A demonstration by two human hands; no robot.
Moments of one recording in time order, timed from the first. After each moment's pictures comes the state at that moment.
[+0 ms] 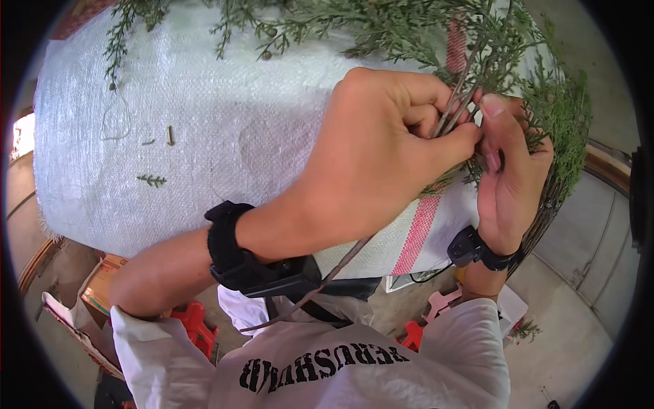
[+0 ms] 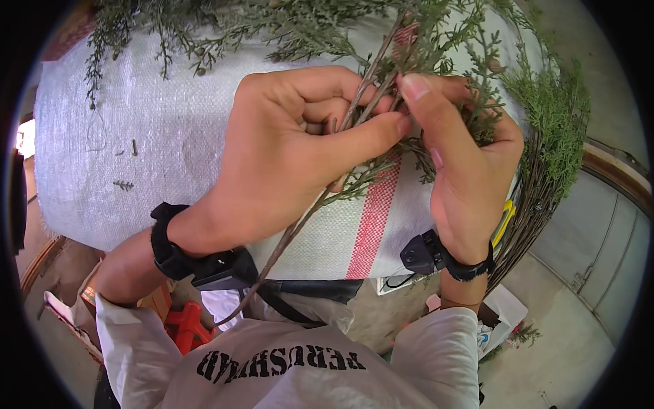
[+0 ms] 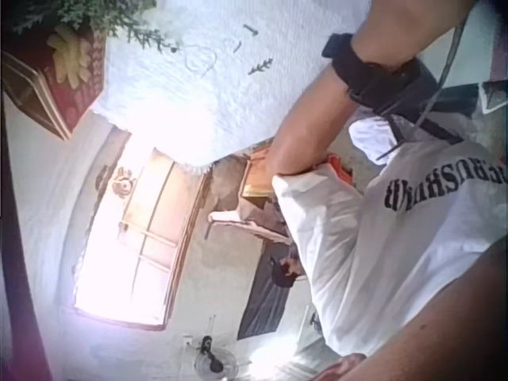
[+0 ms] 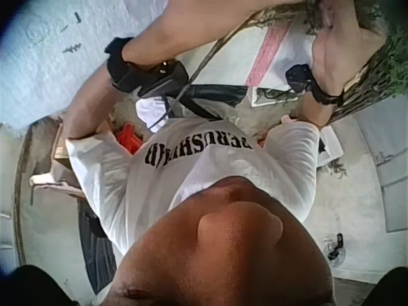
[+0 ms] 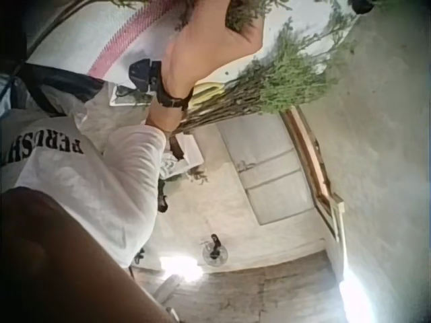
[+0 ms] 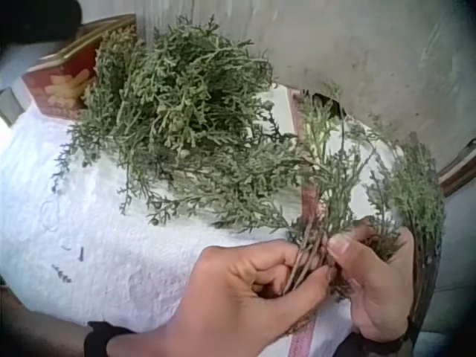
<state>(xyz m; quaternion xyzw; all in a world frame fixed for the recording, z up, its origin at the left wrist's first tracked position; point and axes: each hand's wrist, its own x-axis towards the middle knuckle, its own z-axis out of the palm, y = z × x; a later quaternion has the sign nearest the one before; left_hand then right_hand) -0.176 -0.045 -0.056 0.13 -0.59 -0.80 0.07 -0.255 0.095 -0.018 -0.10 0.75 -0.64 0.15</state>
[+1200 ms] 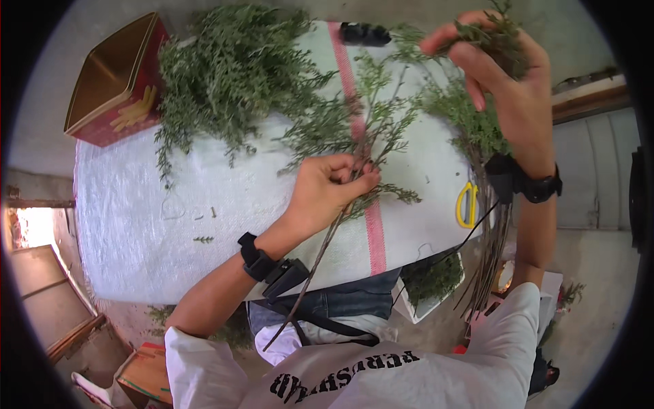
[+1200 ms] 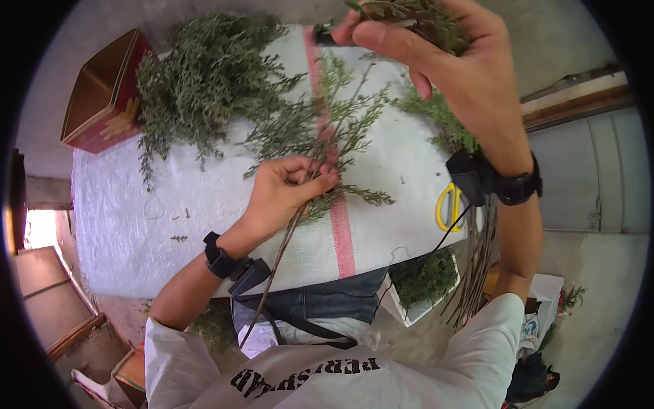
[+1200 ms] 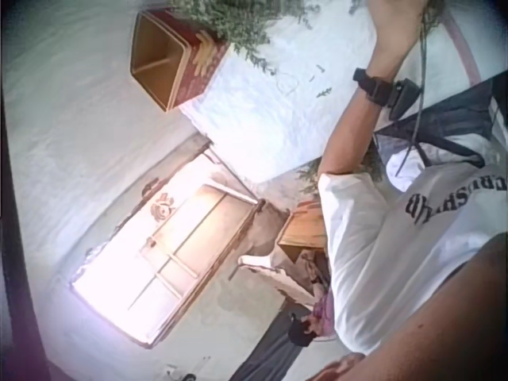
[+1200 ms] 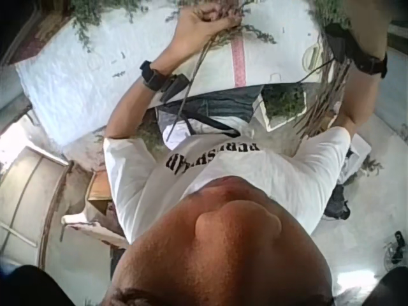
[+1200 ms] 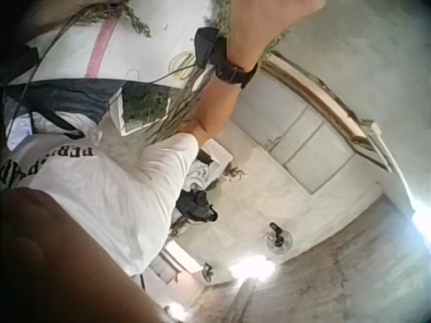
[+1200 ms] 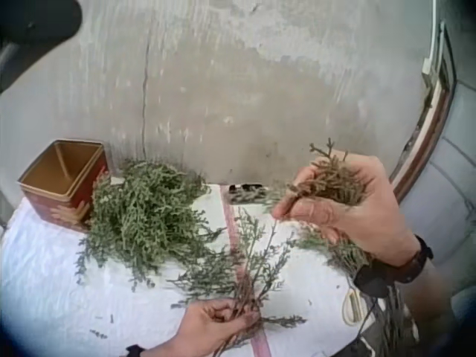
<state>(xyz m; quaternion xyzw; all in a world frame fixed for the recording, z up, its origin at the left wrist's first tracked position) -0.173 -0.054 -0.042 0.05 -0.59 -0.80 -0.06 -0.286 0.080 0.163 -0.36 0.79 -0.49 0.10</state>
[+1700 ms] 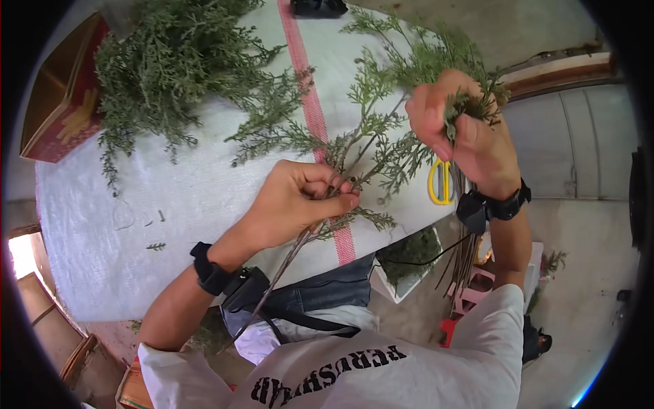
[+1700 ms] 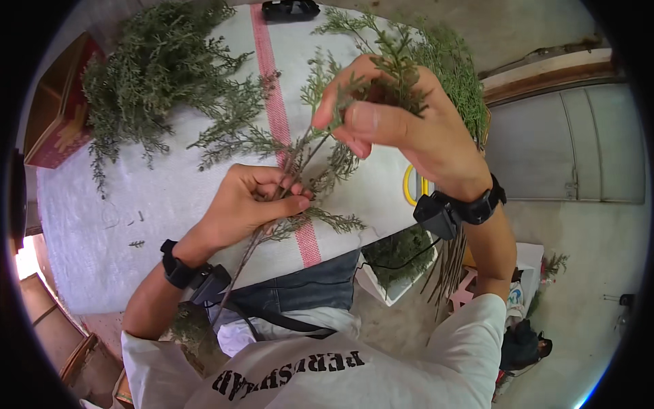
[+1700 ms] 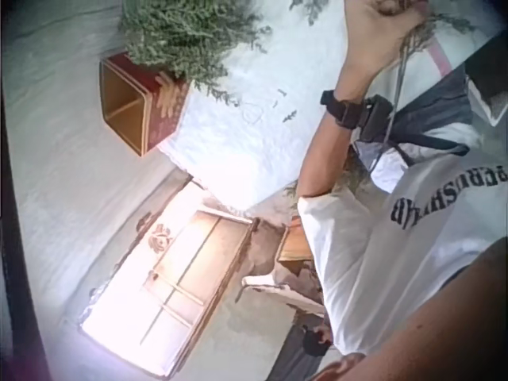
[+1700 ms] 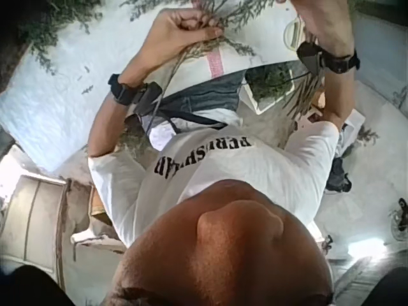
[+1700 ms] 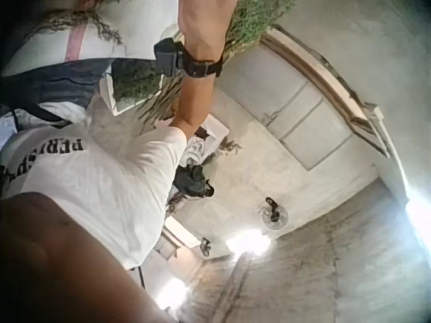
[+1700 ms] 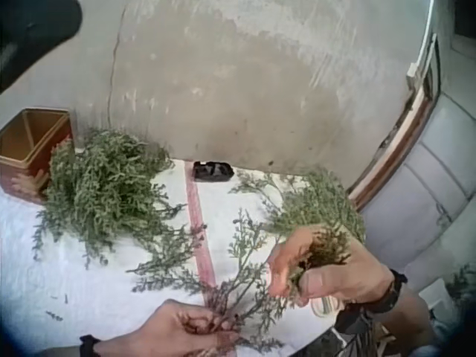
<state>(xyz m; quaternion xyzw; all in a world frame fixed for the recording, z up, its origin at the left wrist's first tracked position) -0.164 -0.048 -0.033 -0.02 -0.57 -0.79 -0.23 -0.267 0.143 0.100 -0.34 0.67 -0.60 0.29</state>
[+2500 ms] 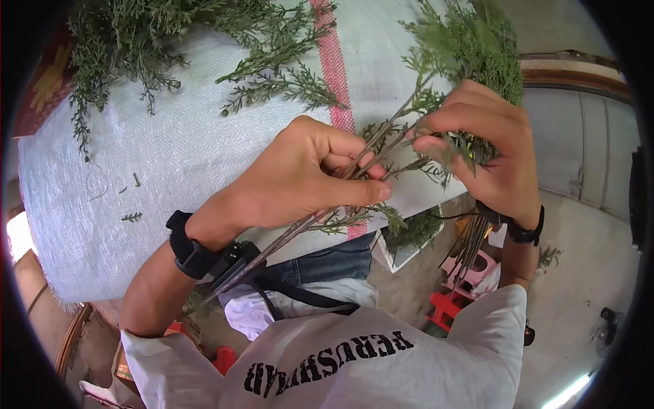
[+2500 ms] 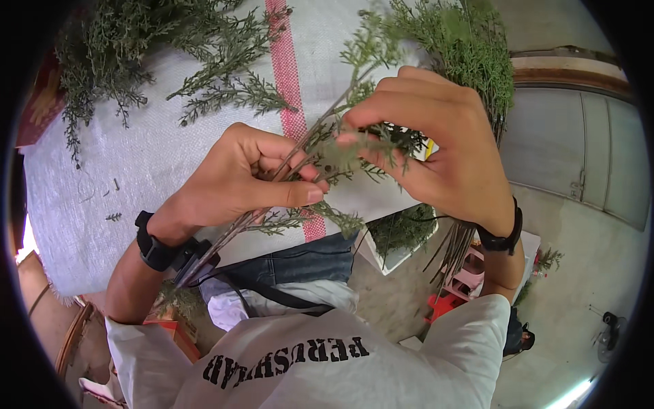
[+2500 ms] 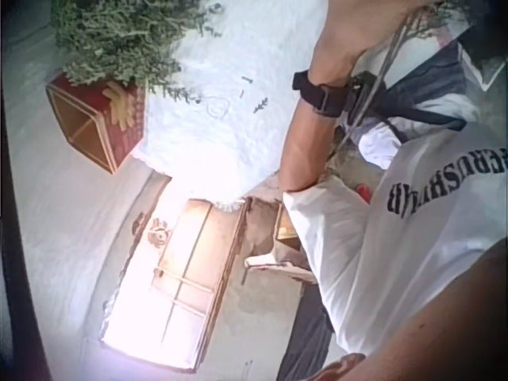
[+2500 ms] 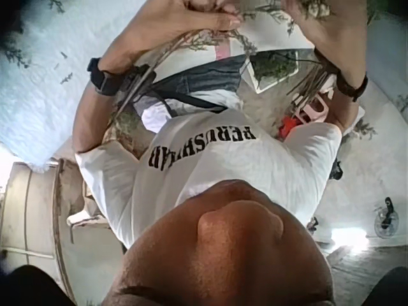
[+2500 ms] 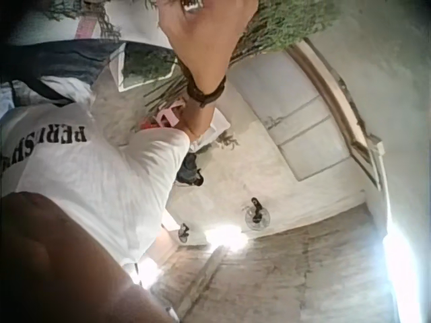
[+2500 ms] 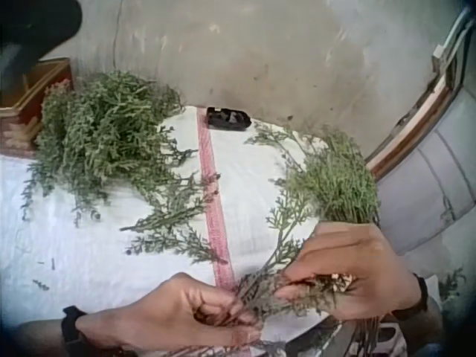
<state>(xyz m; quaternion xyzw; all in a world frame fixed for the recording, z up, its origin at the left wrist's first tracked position) -0.161 -0.046 -0.034 -0.07 -0.53 -0.80 -0.28 -0.249 0.155 0.074 -0.51 0.83 -0.21 0.08</state>
